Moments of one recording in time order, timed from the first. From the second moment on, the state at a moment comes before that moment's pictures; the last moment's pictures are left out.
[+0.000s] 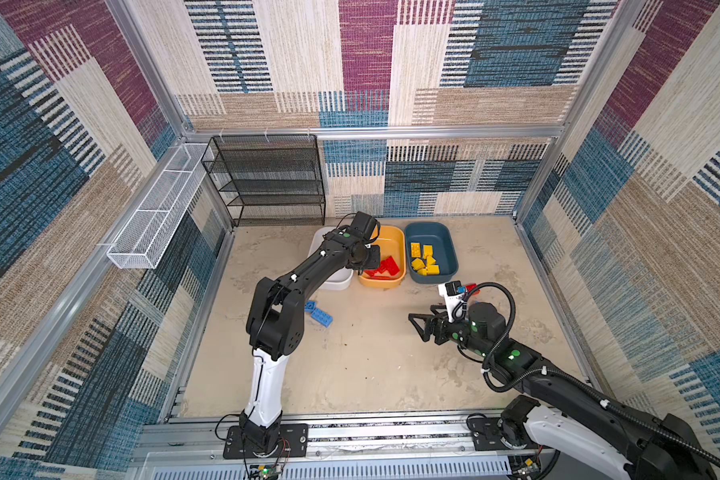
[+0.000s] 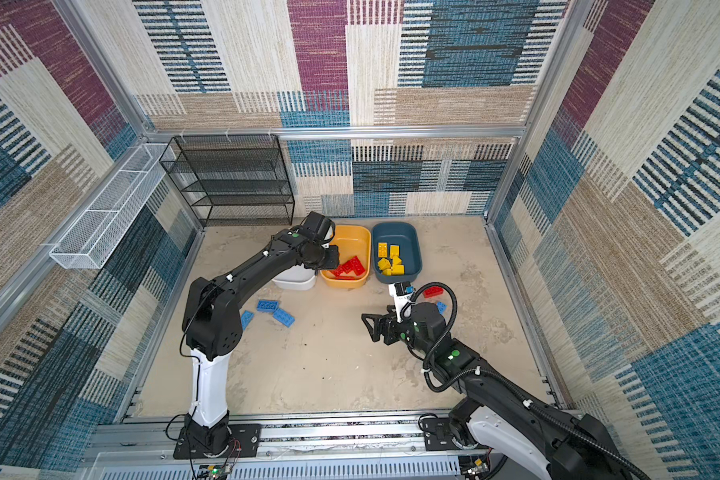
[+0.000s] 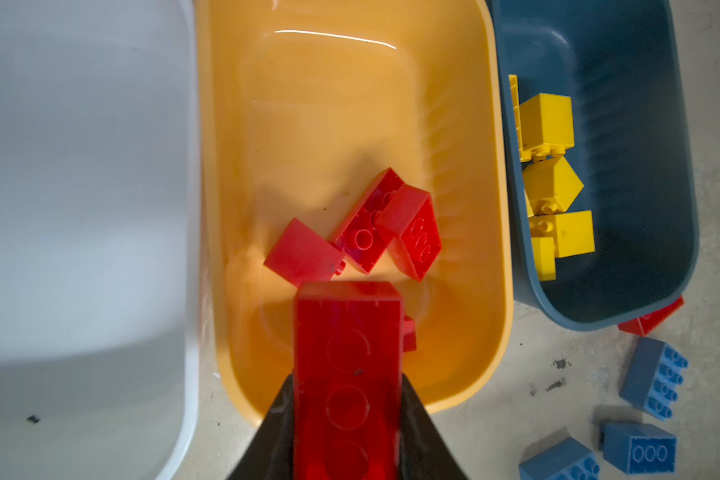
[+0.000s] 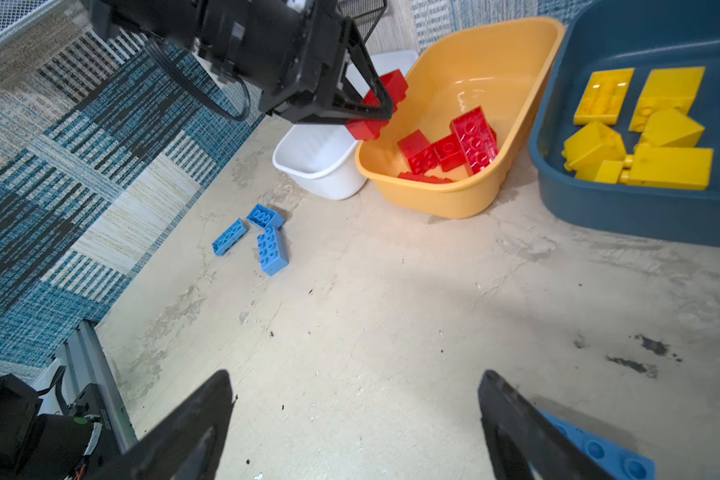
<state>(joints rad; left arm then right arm) -0.54 2.12 1.88 -0.76 0.03 -0.44 0.61 0.88 0.42 0.09 -0.15 0.42</state>
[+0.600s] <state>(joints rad) -0.57 2.16 2.00 -0.86 0.05 -0.42 0.61 0.86 0.47 -0.03 -0.05 0.42</state>
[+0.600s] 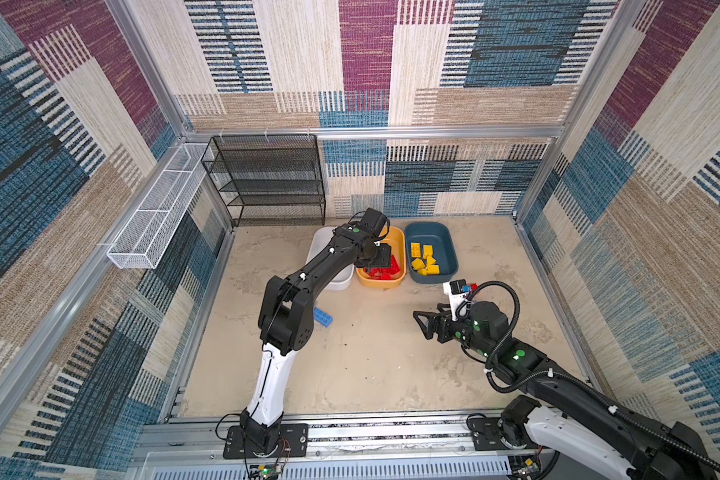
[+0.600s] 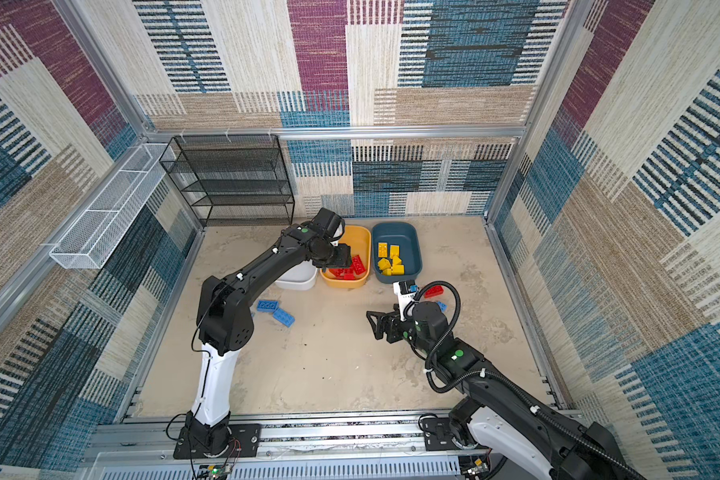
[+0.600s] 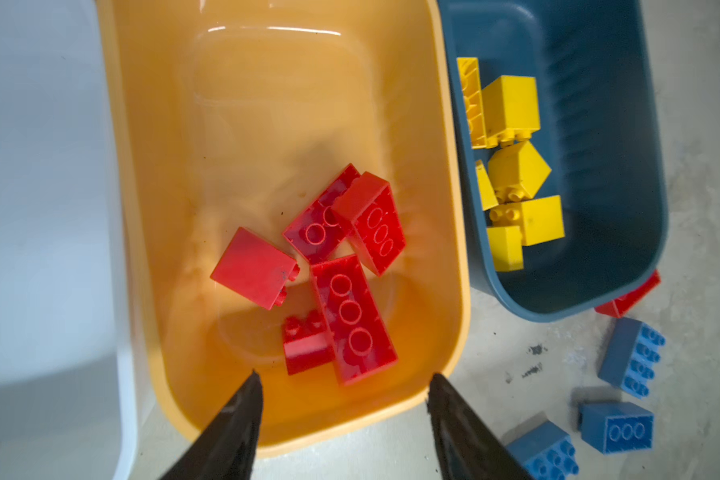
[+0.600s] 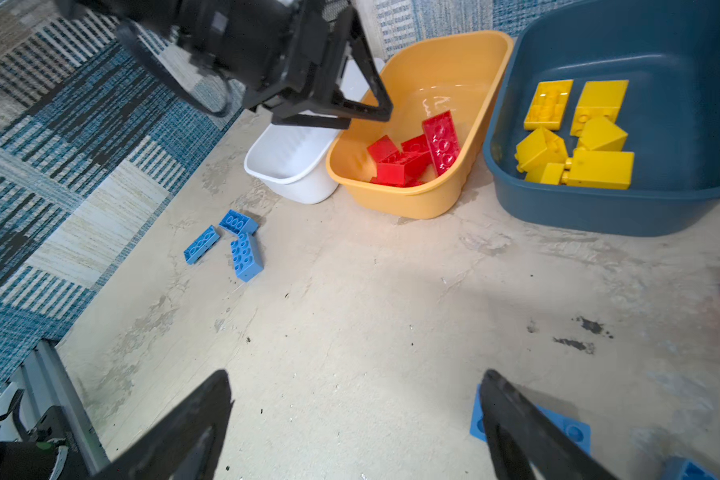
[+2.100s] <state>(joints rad) -0.63 0.85 0.82 -0.66 0.09 -0.47 0.03 1.58 0.79 -0.05 0.10 0.44</state>
